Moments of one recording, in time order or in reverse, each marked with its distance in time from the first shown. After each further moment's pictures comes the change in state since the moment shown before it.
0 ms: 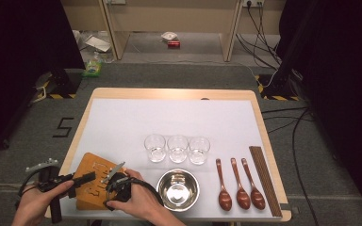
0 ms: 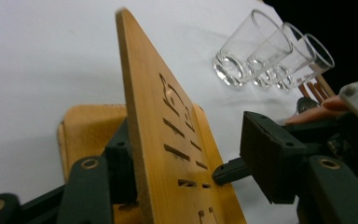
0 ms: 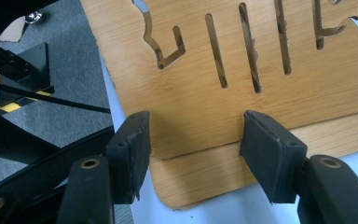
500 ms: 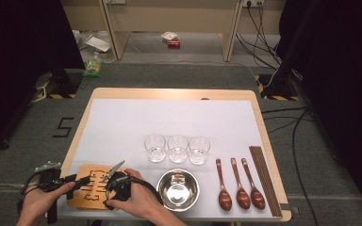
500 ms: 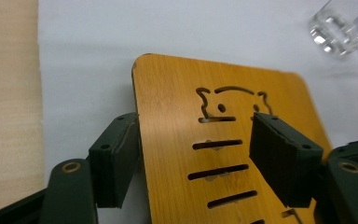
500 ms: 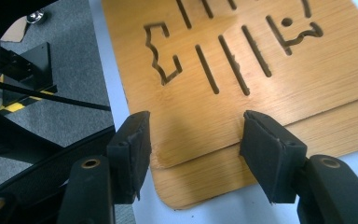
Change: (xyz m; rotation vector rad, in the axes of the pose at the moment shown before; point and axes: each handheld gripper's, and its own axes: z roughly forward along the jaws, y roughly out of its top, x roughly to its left) left arm 0.027 -0.006 0.001 0.048 0.235 0.024; right arm -0.003 0.002 0.000 0.000 0.011 -0.002
